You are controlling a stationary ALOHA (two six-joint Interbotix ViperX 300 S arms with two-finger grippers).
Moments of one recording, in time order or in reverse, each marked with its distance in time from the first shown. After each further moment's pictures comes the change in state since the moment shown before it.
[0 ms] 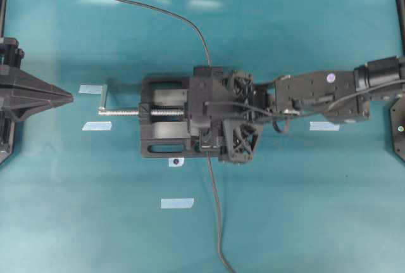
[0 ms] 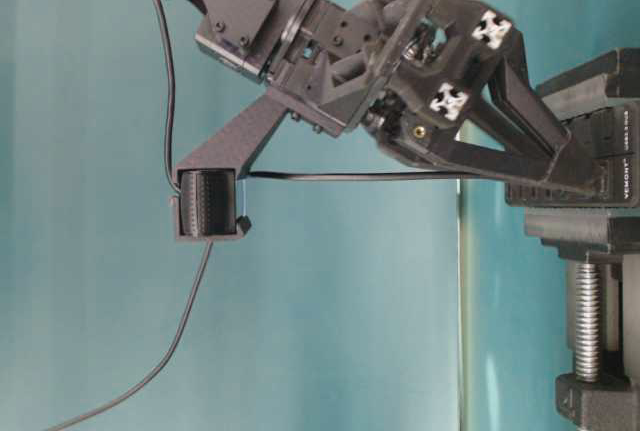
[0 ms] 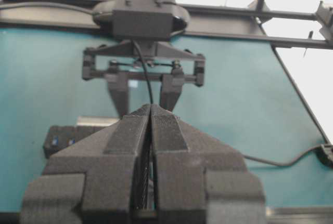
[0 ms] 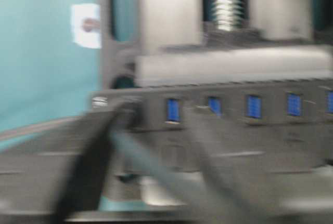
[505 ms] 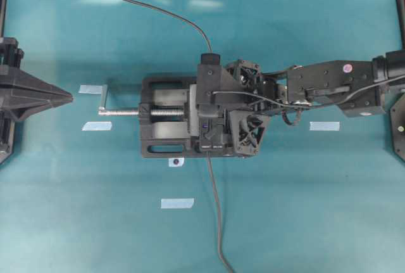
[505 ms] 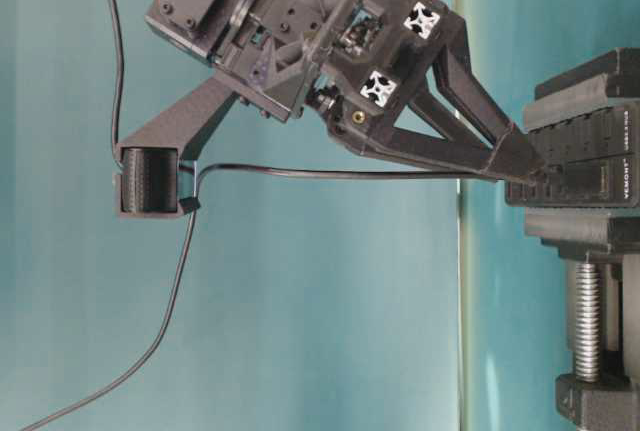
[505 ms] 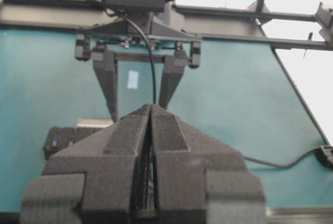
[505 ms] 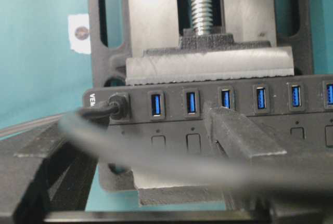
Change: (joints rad) left arm 0.002 -0.009 0.002 0.000 -0.002 0.000; right arm -0.006 -0.066 0.012 -0.003 0.011 0.002
